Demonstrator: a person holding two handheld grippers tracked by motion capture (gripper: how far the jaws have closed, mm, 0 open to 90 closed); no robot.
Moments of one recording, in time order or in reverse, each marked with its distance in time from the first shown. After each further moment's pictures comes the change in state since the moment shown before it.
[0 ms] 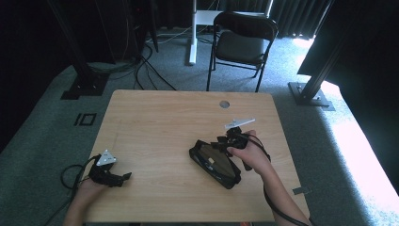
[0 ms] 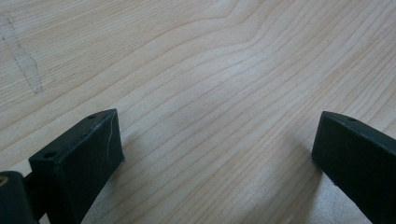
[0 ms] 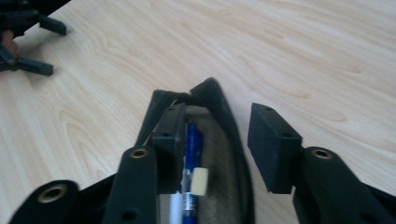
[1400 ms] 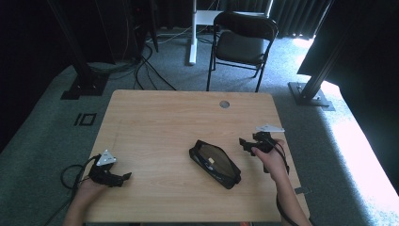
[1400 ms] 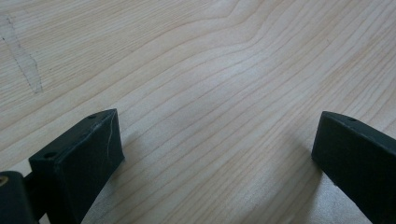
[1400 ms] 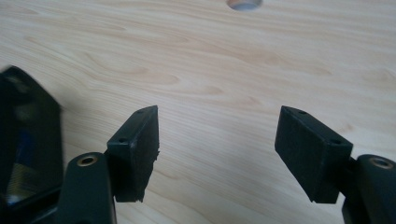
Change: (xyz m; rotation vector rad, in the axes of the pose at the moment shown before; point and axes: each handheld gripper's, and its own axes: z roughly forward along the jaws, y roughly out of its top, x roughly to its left) left arm 0.000 0.000 0.000 0.000 0.000 0.000; right arm -0.083 -0.071 -0.018 -0.136 -0.347 0.204
